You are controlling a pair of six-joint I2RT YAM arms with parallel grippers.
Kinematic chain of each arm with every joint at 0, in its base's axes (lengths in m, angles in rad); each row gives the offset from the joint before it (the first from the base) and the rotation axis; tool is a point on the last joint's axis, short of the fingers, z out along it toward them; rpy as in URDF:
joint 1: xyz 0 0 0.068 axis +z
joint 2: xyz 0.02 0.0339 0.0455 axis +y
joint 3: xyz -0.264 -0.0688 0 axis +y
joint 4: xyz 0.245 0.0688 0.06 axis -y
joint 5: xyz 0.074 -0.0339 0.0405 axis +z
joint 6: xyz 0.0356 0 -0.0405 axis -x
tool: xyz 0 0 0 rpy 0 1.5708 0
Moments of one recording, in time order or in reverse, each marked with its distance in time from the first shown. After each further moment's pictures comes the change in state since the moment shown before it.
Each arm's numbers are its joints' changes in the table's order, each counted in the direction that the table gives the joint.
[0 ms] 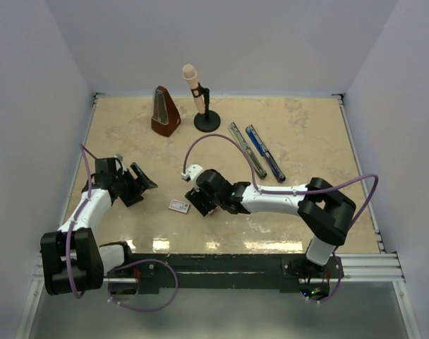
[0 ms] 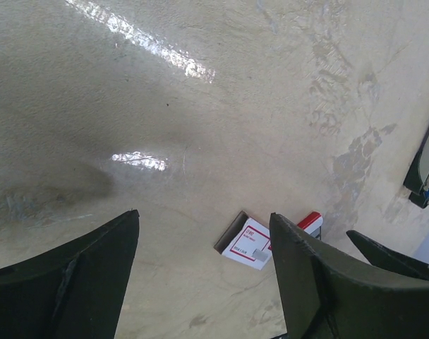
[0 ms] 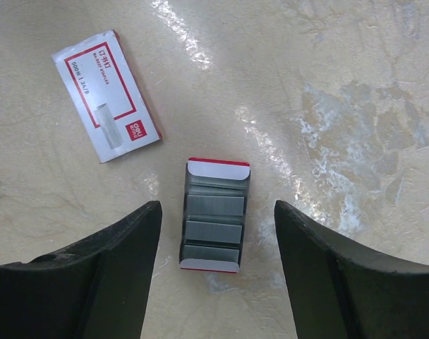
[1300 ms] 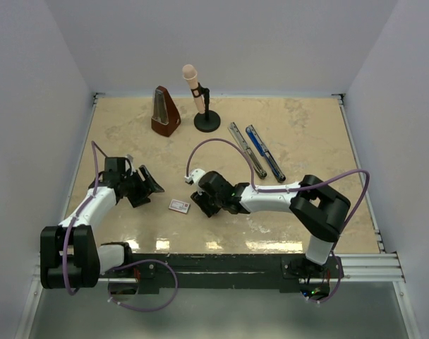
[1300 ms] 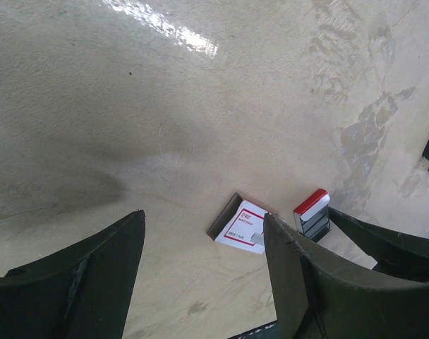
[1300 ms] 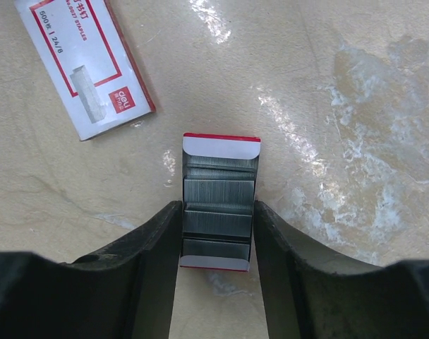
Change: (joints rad) left arm -0.092 0.031 -0.012 -0.024 0.006 0.003; right arm -0.029 0.050 0.035 0.008 0.074 -0.025
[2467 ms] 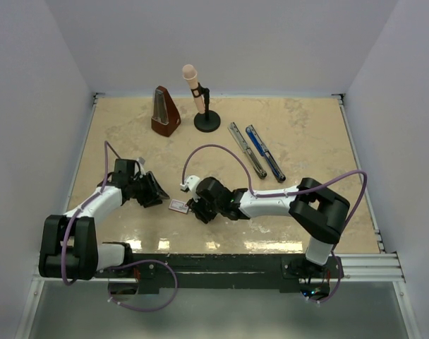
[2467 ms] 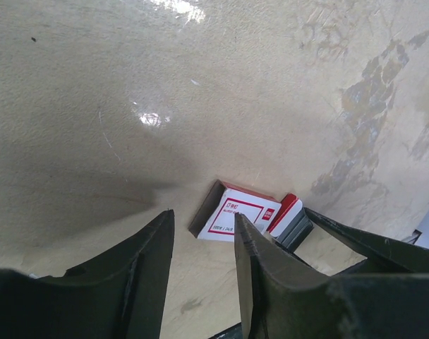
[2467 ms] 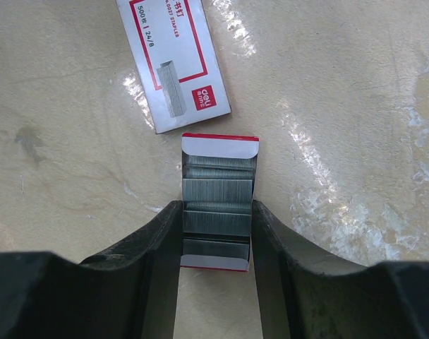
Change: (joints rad) left arm -0.102 0.062 0.030 0.073 -0.049 0.001; right arm 0.053 -0.005 0.035 0.083 0.076 0.011
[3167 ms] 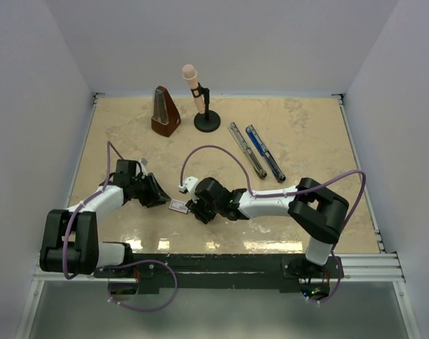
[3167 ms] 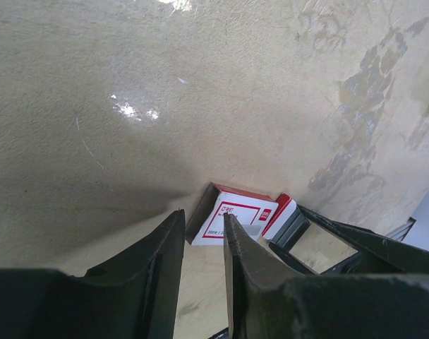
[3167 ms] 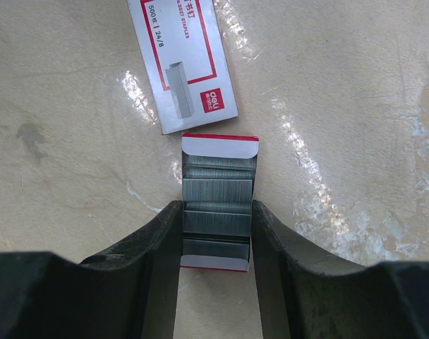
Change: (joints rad) left arm -0.009 0.042 0.015 0.050 -0.042 0.000; right arm 0.006 0.005 -0.004 0.000 0.004 0.034
